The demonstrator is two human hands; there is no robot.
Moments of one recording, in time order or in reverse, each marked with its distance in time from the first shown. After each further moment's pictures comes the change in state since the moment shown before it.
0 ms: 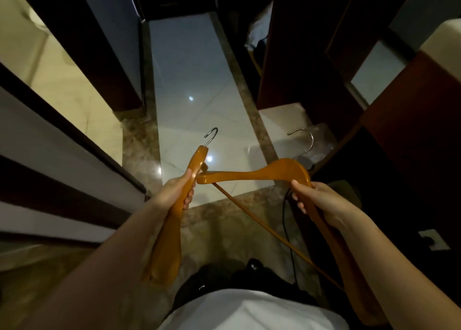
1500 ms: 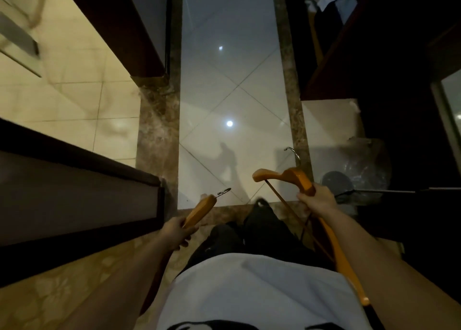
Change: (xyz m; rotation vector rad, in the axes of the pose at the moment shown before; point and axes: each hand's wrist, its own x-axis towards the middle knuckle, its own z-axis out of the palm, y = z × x) left_hand 0.192 0.005 -0.116 0.401 0.111 -0.438; right_hand 0.317 -0.128 0.043 -0.569 0.177 0.200
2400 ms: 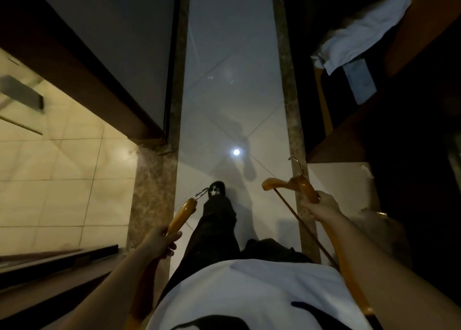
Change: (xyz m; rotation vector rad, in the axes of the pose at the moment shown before) left_hand 0.160 0.283 -0.197 -0.157 0.099 -0.059; right_hand 0.269 -0.250 -0.155 0.074 0.008 0.077
